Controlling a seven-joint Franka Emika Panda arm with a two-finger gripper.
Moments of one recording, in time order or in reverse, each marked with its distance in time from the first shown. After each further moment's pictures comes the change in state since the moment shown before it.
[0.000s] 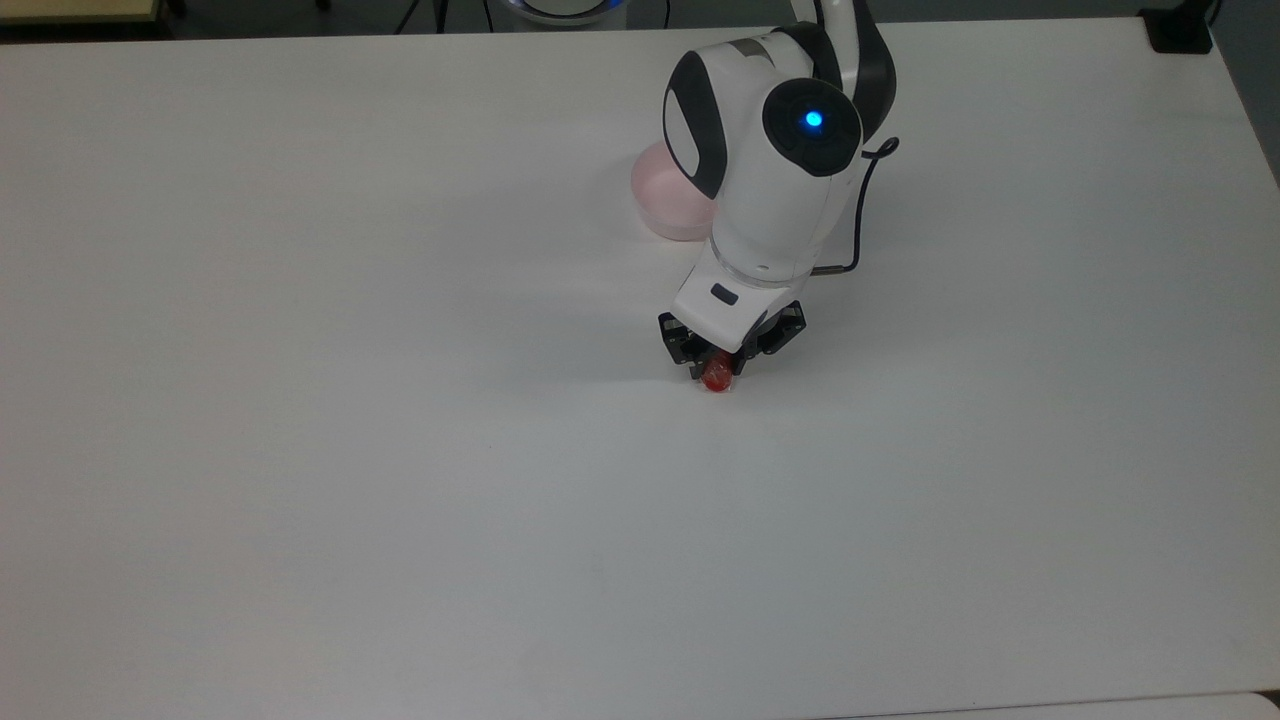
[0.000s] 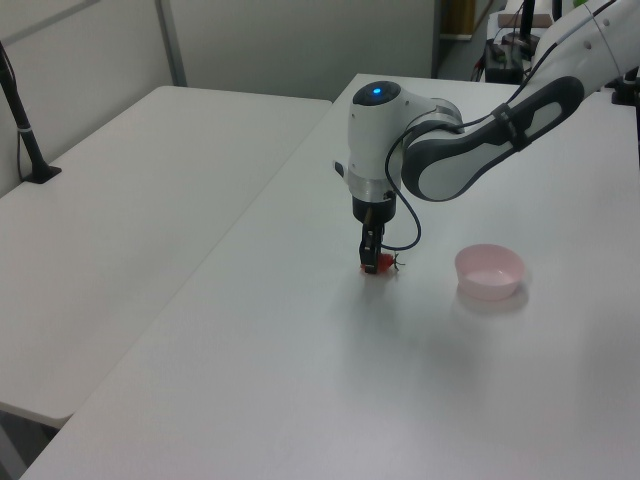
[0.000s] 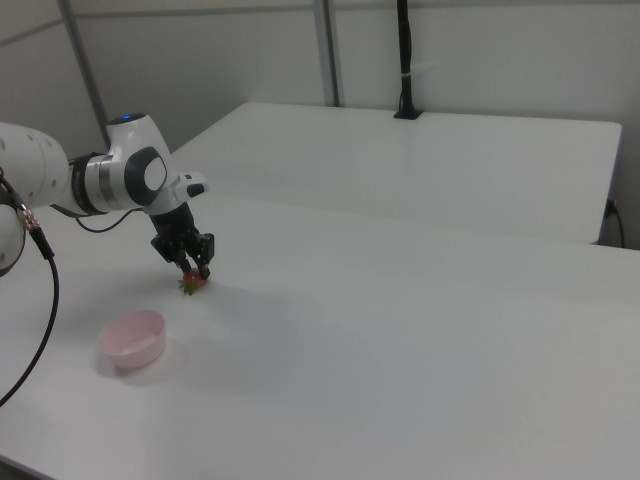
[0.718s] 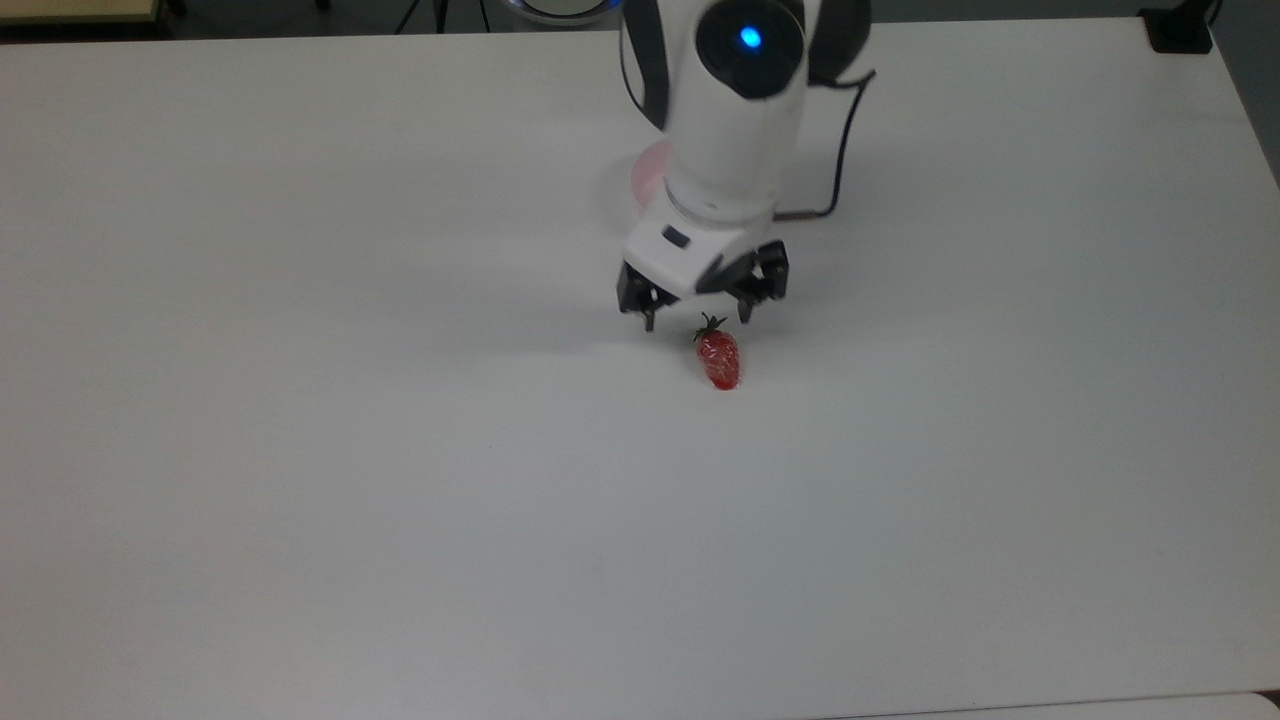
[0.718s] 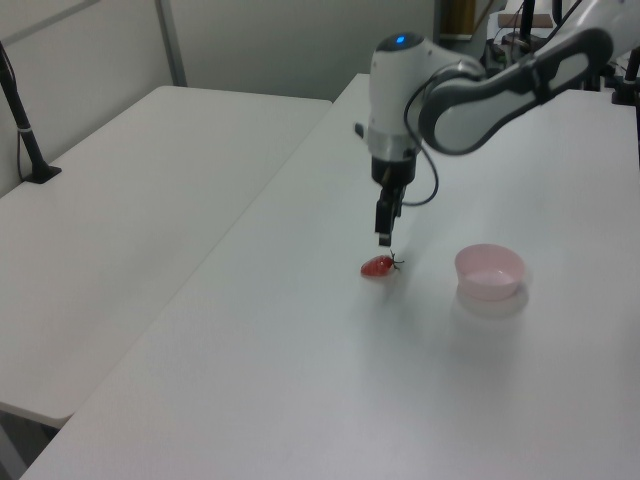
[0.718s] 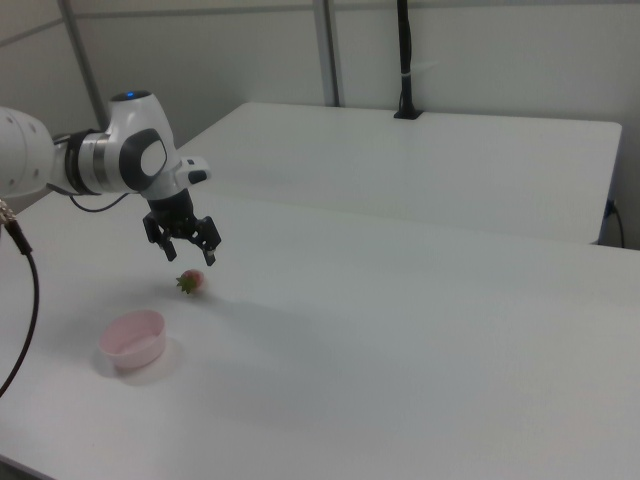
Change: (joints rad) arm -0.038 -0.128 0.000 -0.086 0.080 -0.040 -0.036
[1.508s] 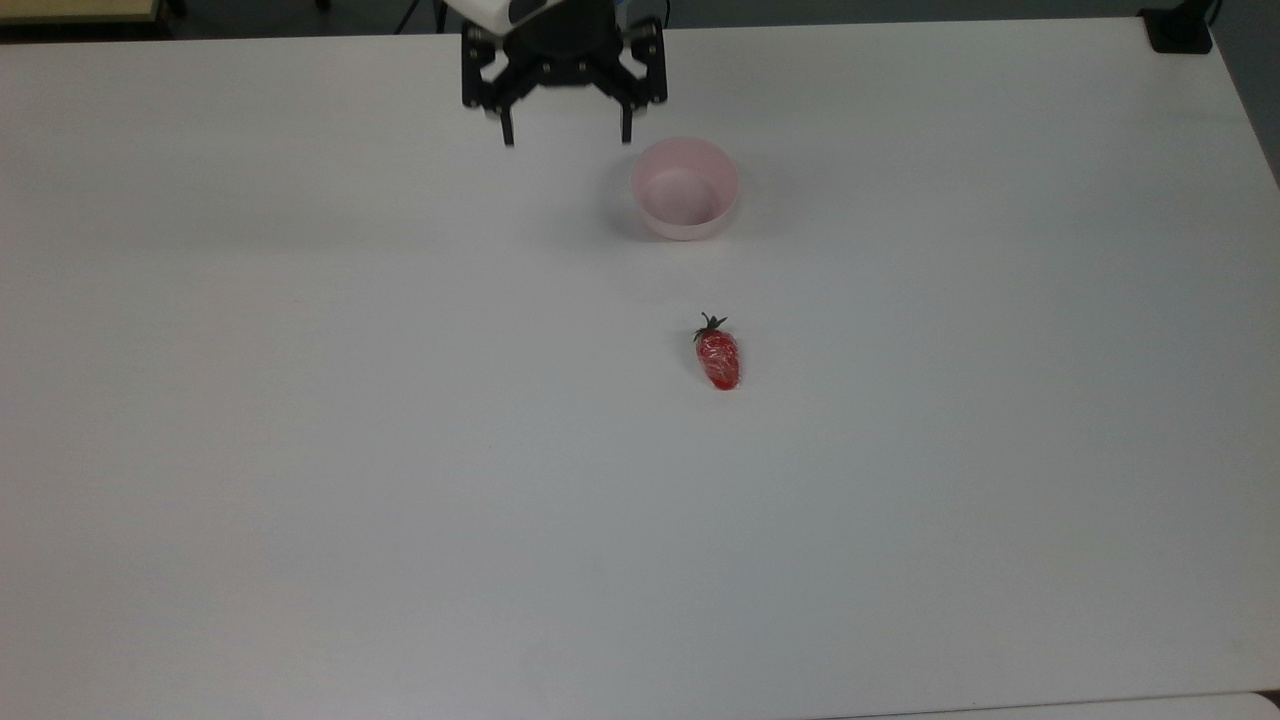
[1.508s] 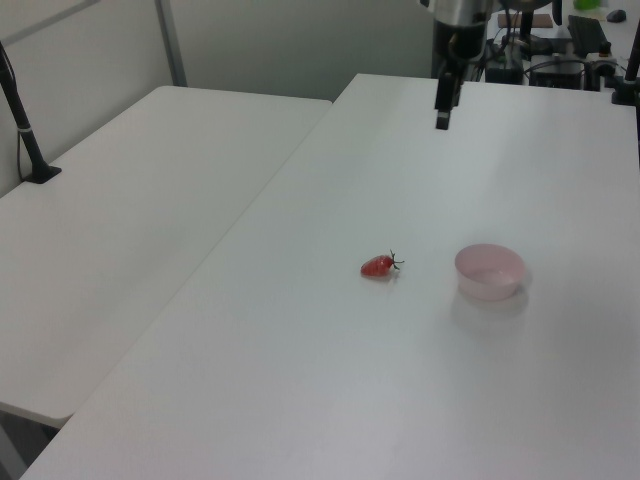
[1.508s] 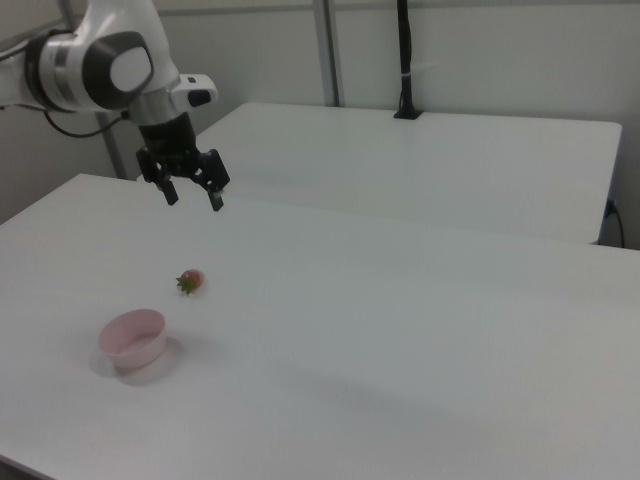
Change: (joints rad) arm -0.141 -0.392 -0.027 -0.083 0.022 -0.260 -0.135
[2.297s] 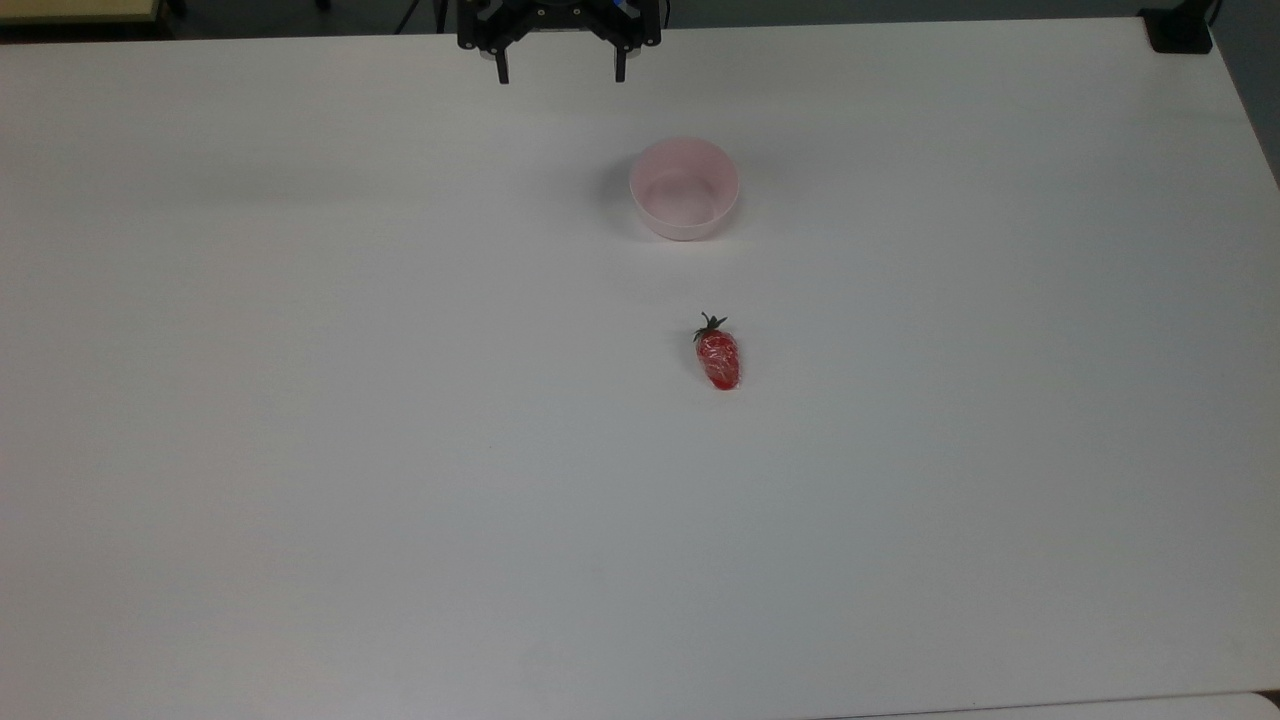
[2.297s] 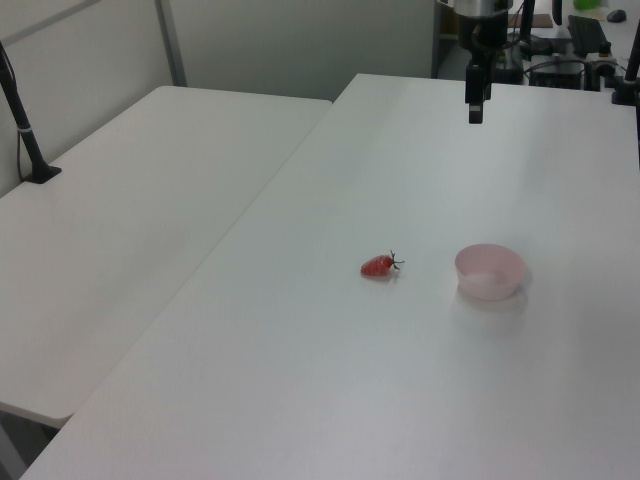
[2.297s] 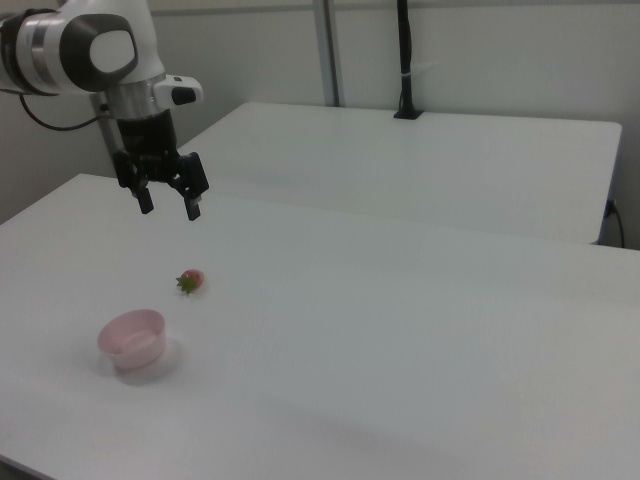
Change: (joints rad) arm -0.001 -0.068 0.000 -0.002 -0.001 -0.212 0.000
